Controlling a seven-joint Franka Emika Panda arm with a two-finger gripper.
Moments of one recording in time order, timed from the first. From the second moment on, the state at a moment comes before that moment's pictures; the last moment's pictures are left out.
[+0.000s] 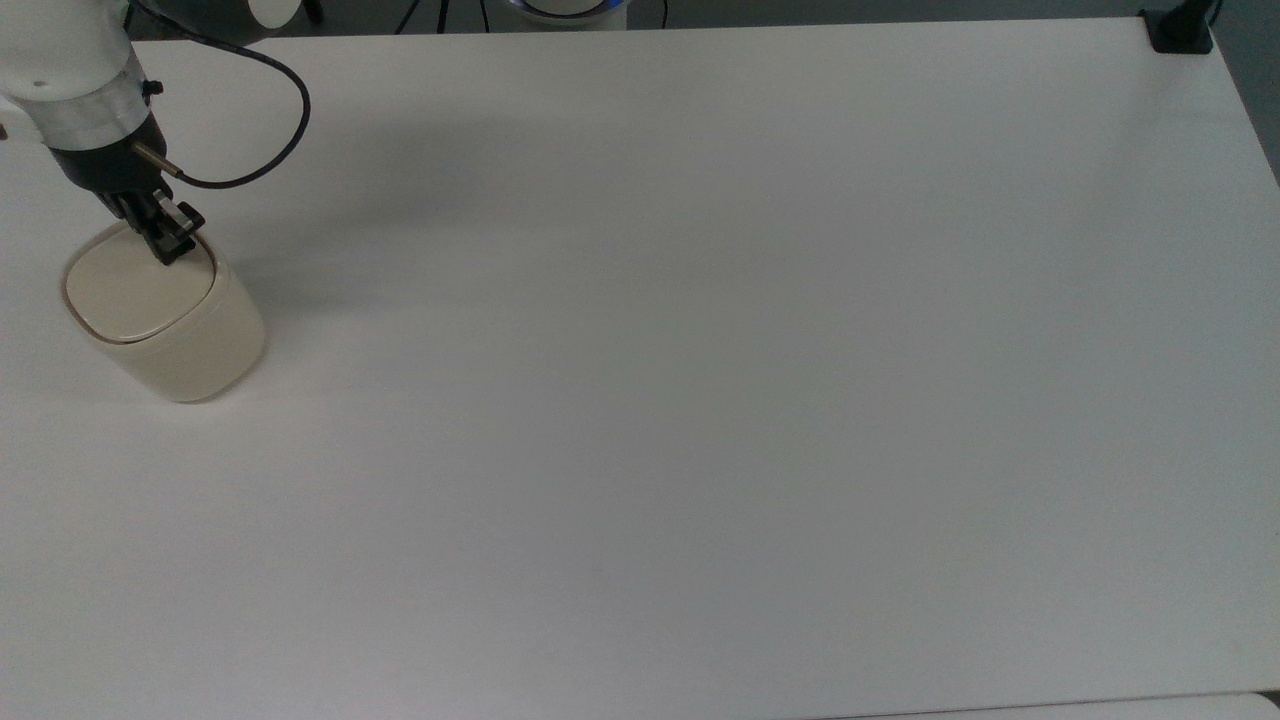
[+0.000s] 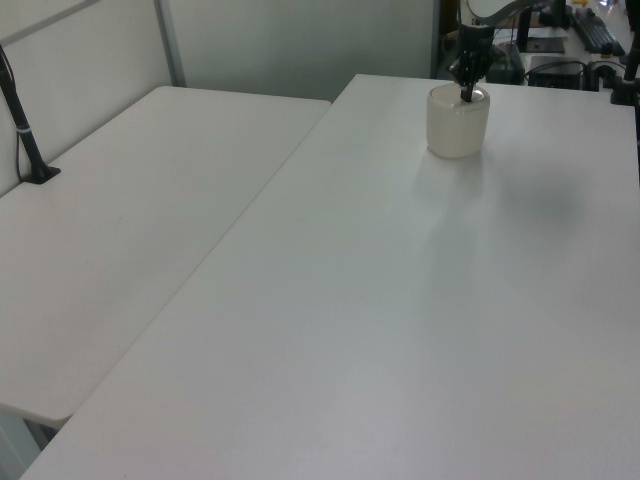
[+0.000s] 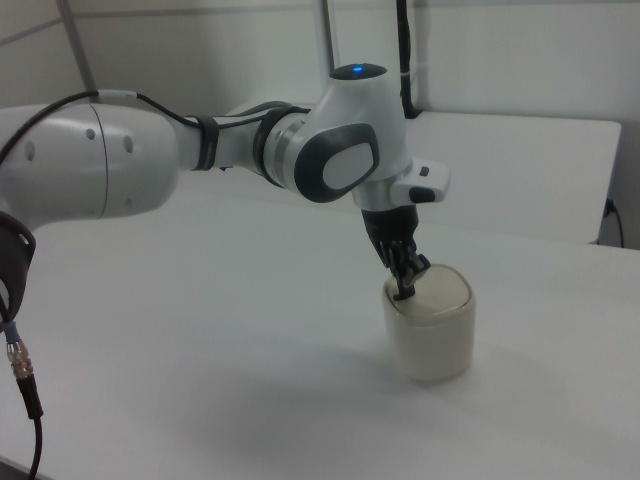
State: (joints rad) arm -0.29 0.41 -0.15 -1.50 -0.01 2.03 0.15
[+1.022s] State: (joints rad) arm -0.17 0.29 -0.06 -1.42 -0.01 1.81 0.15
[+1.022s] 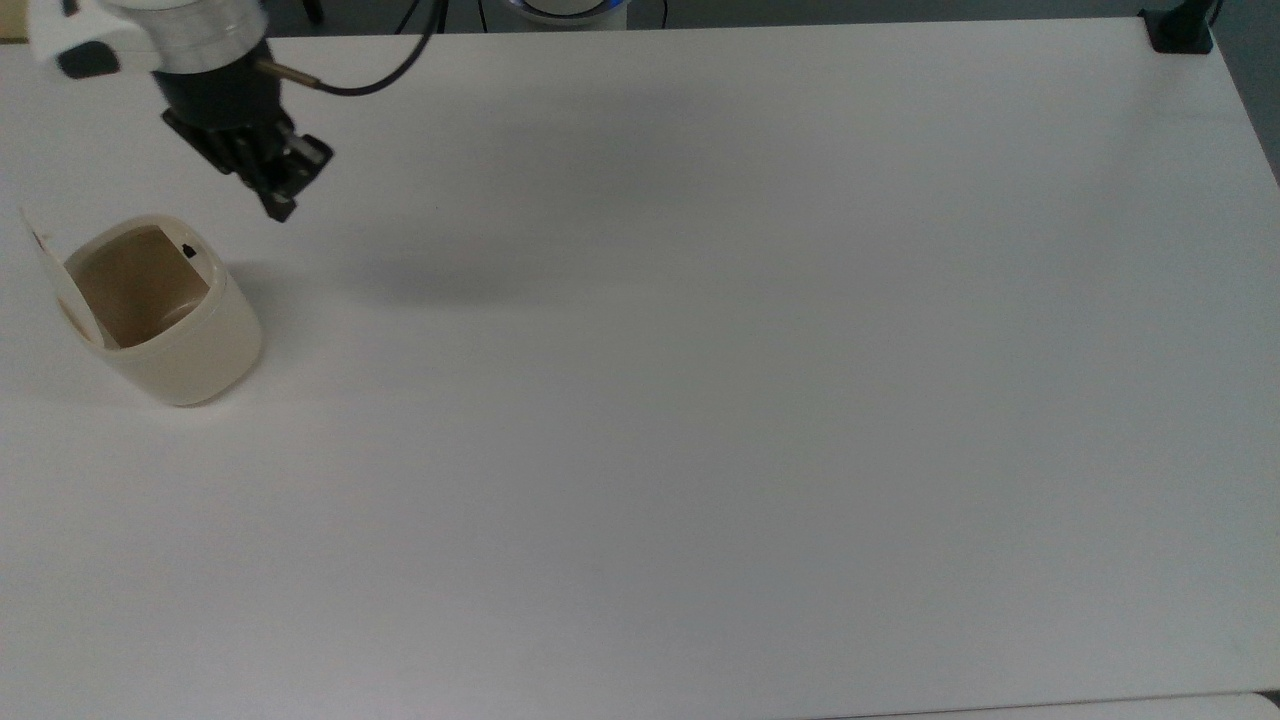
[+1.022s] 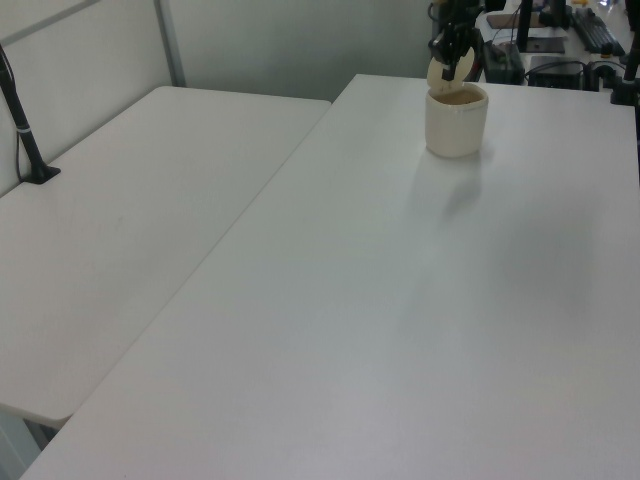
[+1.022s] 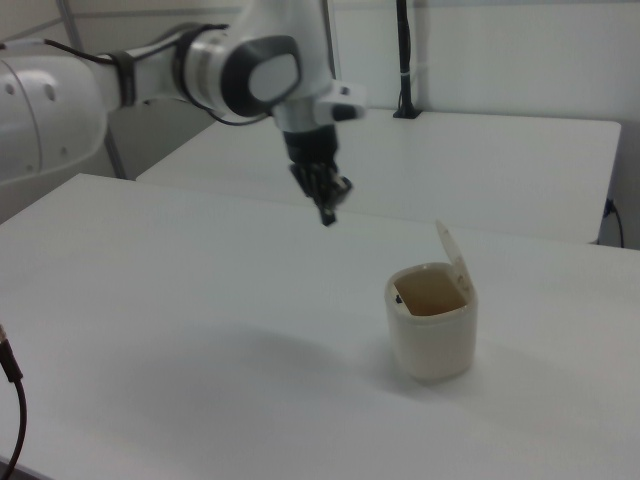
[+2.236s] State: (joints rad) arm 0.14 0.12 -0.06 -1.47 -0.05 1.59 0.10
